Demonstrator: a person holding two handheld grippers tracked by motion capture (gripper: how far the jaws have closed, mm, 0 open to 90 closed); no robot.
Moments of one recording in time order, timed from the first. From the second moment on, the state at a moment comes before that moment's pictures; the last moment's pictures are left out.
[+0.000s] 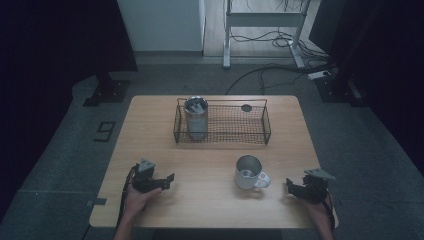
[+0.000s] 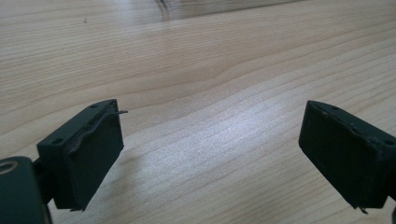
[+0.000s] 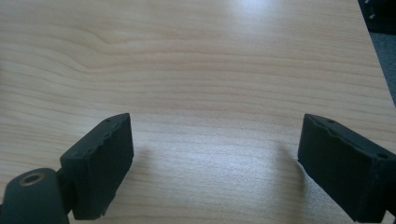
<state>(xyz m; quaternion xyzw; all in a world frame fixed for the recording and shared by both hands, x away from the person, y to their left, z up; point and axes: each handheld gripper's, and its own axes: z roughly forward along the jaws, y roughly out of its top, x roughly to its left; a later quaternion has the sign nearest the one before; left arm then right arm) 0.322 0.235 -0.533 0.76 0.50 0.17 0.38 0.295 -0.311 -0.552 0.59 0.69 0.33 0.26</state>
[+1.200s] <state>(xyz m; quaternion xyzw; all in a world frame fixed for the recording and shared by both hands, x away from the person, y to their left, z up) 0.317 0.227 -0.527 0.75 0.49 0.16 0.40 0.287 -0.240 -0.484 0.51 0.69 0.45 0.24</state>
